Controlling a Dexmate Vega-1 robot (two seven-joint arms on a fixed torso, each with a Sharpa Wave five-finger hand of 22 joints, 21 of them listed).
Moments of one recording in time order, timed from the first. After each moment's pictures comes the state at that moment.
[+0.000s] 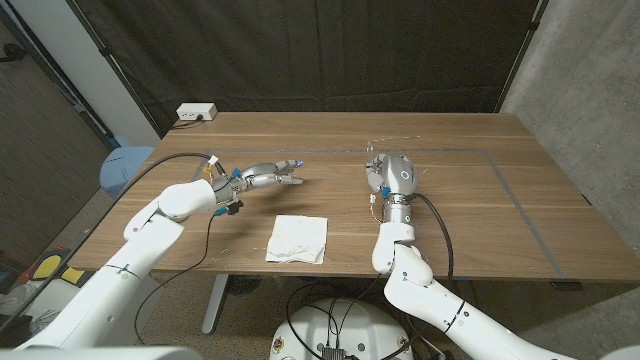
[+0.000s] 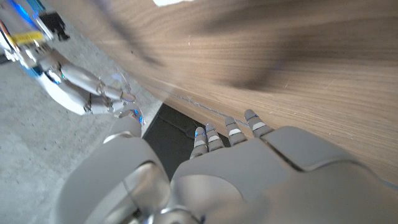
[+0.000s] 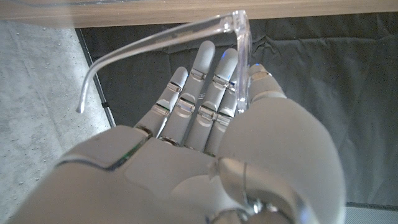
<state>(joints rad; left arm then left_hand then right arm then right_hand) 1.08 0.60 0.07 -1.71 0.13 -0.17 -0.59 0.48 -0.01 0.39 -0.15 0.22 0.00 -0.10 0.26 0.19 -0.01 -0.08 0.25 0.19 -0.04 0.03 0.23 0.21 -0.11 0.11 0.33 0.21 -1.03 -0.38 -0.77 -1.83 -0.73 -0.72 -0.76 1.07 0.08 0.27 -0.16 0.32 1.03 -0.07 0.53 0.18 1.08 -0.14 0.51 0.43 0.93 -0.13 0.54 0.58 0.41 -0.04 0.57 0.30</state>
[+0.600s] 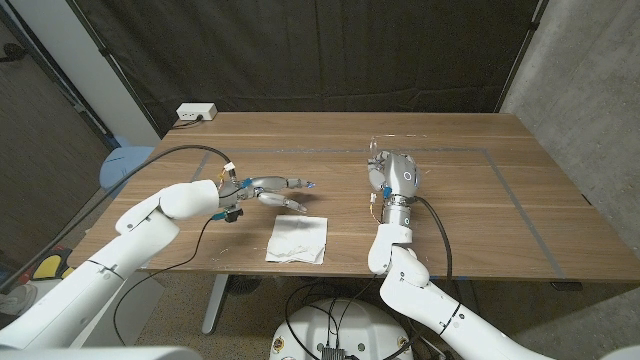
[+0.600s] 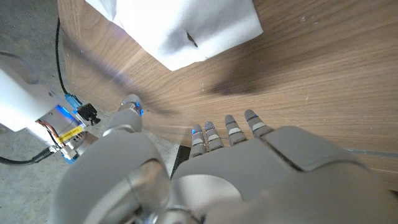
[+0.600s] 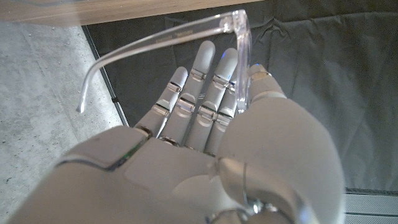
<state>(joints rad) 1.10 0.77 0.16 -1.86 0.28 -0.21 -0.61 0.55 -0.01 0.40 -0.16 0.22 0.03 -0.12 0.26 0.19 0.01 -0.10 0.25 0.20 -0.03 0.01 0.22 0.21 -0.11 0.10 0.33 0.21 -1.05 -0.35 -0.75 -1.82 -0.70 -0.69 -0.87 1.07 0.08 0.27 -0.16 0.32 1.03 -0.07 0.52 0.19 1.08 -0.14 0.51 0.44 0.93 -0.13 0.54 0.58 0.40 -0.05 0.59 0.30</state>
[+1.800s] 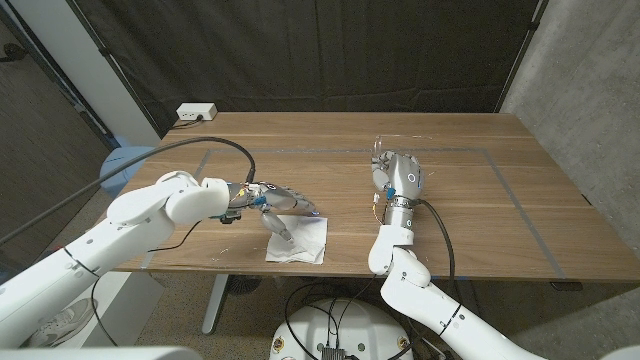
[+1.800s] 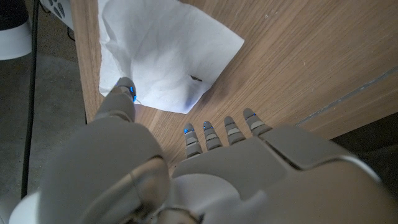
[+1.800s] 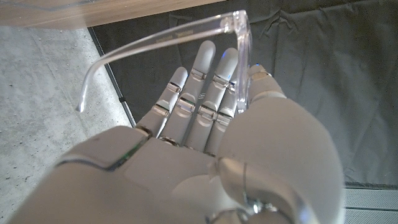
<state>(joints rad) 1.13 0.99 0.23 -2.14 0.68 -0.25 -0.61 0.71 -0.11 0.38 -0.17 0.26 0.06 -0.21 0.26 0.20 0.00 -0.11 0.24 0.21 -0.07 0.01 0.22 0.23 -0.11 0.11 0.33 0.21 -1.06 -0.34 -0.73 -1.80 -0.67 -0.66 -0.92 1.07 0.08 0.27 -0.15 0.31 1.03 -0.07 0.52 0.19 1.09 -0.14 0.50 0.45 0.94 -0.14 0.54 0.59 0.39 -0.04 0.61 0.30</state>
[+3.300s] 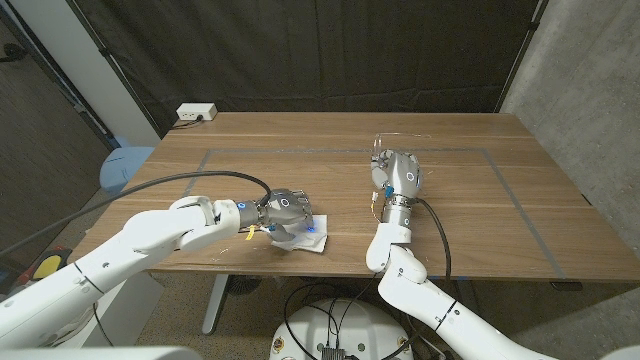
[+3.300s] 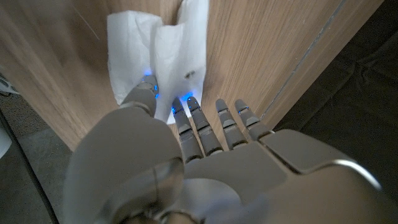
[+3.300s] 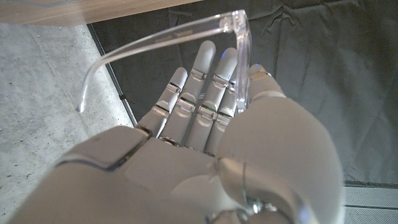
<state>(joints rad) 1.16 0.99 0.30 -2.09 1.18 -0.39 -0.27 0.98 0.03 0.41 -0.13 0.22 0.77 -0.16 0.54 0.20 0.67 -0.19 0.44 0.23 0.39 -0.04 0.33 0.26 0.14 0.01 0.43 0.20 -1.03 -0.32 -0.73 -1.77 -0.66 -0.65 -0.95 1.08 0.08 0.27 -0.14 0.30 1.03 -0.06 0.51 0.20 1.09 -0.14 0.48 0.46 0.94 -0.13 0.53 0.60 0.37 -0.04 0.63 0.29</state>
